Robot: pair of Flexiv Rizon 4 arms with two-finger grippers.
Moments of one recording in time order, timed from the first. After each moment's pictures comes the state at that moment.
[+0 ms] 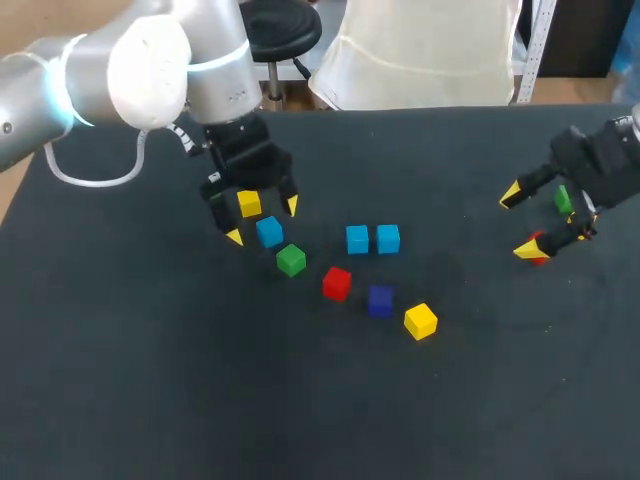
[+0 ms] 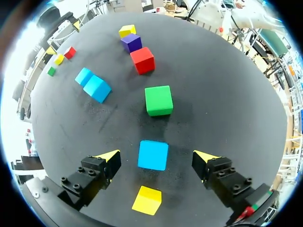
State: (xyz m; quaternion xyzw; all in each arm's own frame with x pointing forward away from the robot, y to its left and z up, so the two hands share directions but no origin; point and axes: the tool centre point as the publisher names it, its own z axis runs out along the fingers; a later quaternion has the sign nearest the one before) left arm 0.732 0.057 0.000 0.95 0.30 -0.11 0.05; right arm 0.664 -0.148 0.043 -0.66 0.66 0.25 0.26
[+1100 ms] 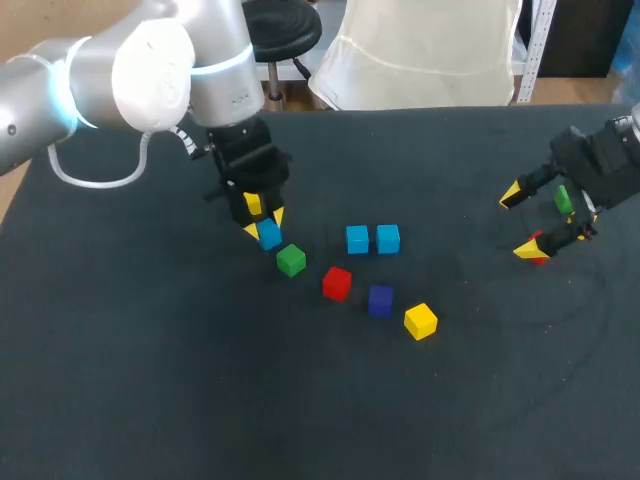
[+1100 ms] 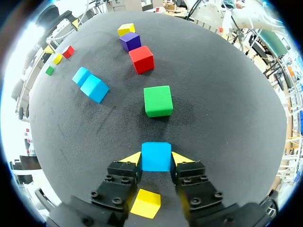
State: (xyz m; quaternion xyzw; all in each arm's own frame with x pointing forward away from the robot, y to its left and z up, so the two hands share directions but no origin) left arm 0.729 0.055 -0.004 0.94 0.31 -0.11 0.05; right arm 0.664 -0.148 0.044 -0.66 0.66 0.25 0.26
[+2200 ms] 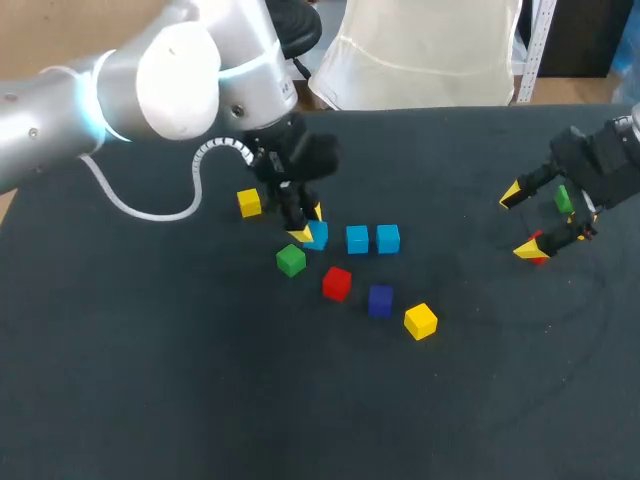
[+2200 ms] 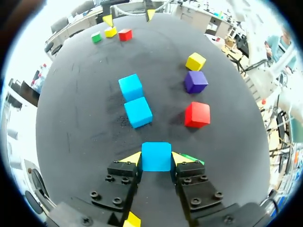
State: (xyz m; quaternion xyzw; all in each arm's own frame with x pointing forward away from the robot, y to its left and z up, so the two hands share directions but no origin) left arm 0.703 -0.014 0.012 0.80 0.57 -0.16 0.06; right arm 0.664 -0.148 0.043 -0.66 0.66 0.25 0.26
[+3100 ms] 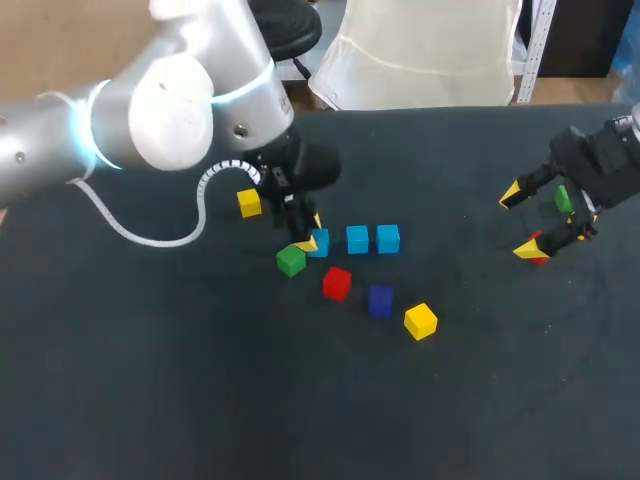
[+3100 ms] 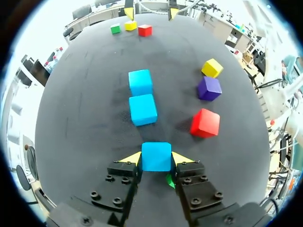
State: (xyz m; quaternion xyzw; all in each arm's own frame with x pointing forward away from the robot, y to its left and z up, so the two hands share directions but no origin) left arm 0.693 -0.016 0.002 0.75 0.64 -0.15 0.08; right arm 0.664 -0.148 0.043 -0.66 0.66 0.25 0.26
